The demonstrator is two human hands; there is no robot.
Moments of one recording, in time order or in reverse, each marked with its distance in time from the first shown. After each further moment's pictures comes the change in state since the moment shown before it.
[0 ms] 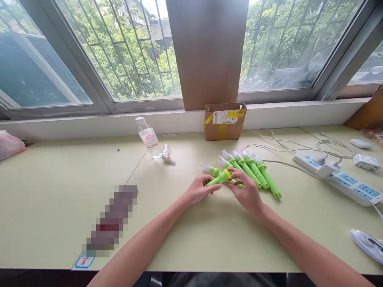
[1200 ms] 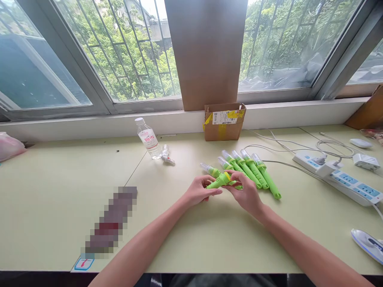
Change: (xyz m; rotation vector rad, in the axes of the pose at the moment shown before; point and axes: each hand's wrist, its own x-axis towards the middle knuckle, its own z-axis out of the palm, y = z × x) left_hand -0.003 0.000 0.002 -0.035 0.034 -0.022; right_hand -0.003 0.002 0.002 0.030 -0.025 -0.012
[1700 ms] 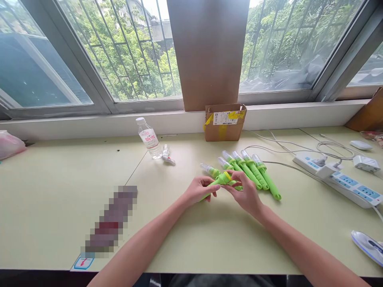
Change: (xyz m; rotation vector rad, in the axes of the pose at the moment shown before) left_hand 0.000 0.001 -0.001 -0.006 -0.047 0.026; right_hand 0.002 -0.004 -0.001 0.010 -0.017 0.013
